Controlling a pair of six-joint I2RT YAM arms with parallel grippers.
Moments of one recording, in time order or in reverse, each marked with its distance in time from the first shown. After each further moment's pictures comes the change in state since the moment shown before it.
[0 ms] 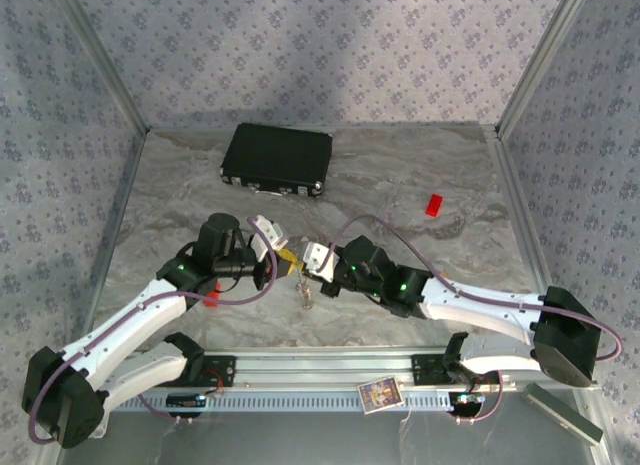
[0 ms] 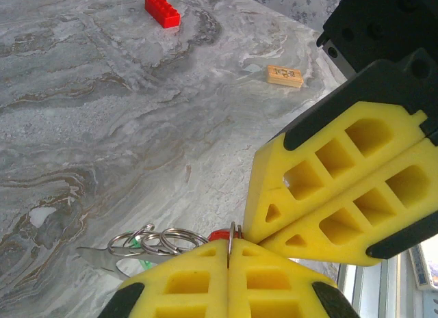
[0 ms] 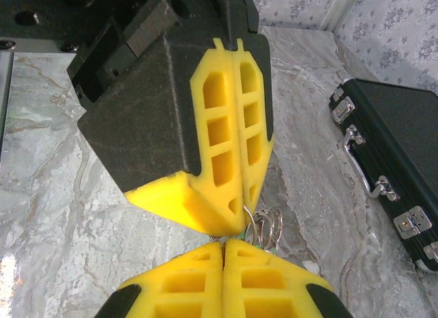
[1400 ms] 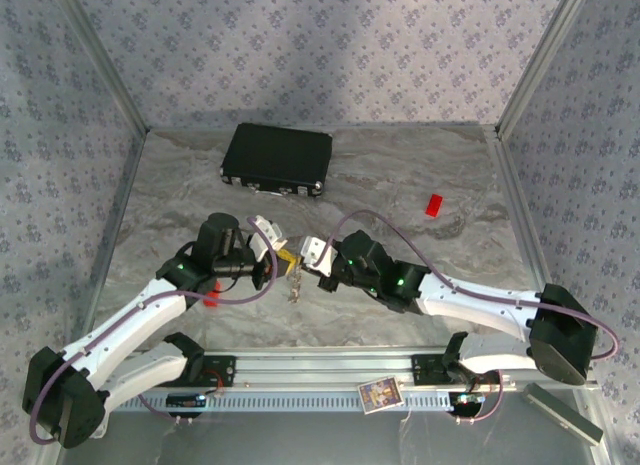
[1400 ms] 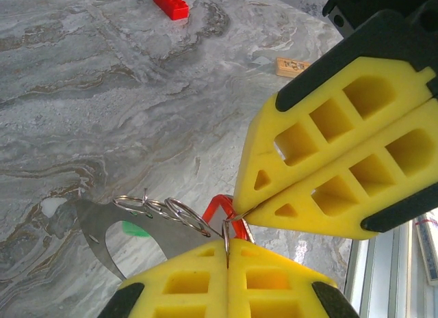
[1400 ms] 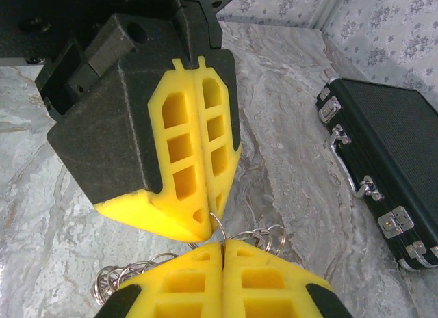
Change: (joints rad) left arm 0.007 0.002 0.000 -0.023 -0.009 0.023; right arm -0.022 0.031 0.042 -0.016 0.016 -0.009
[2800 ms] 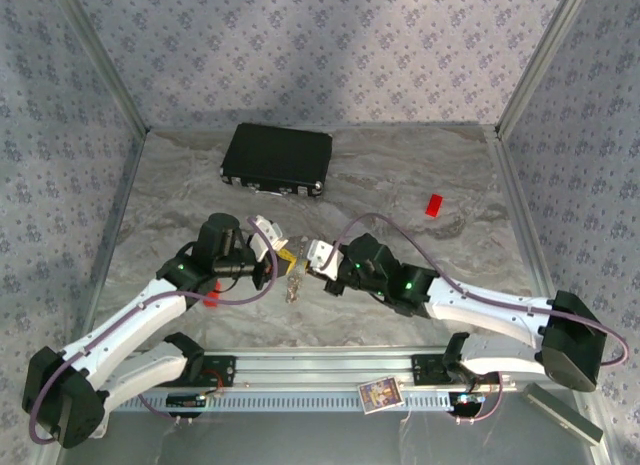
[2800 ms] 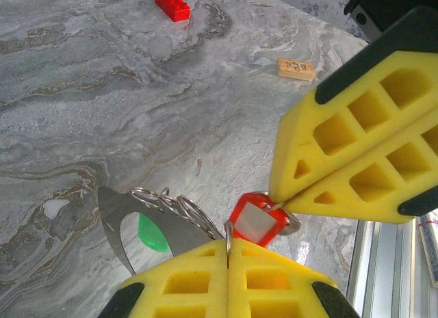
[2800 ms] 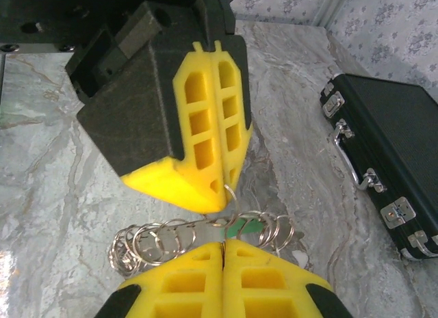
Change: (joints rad) left arm -0.006 0.000 0.000 0.004 -0.011 0.000; right arm 0.000 -0.063 -0.028 -0.040 -0.008 0.003
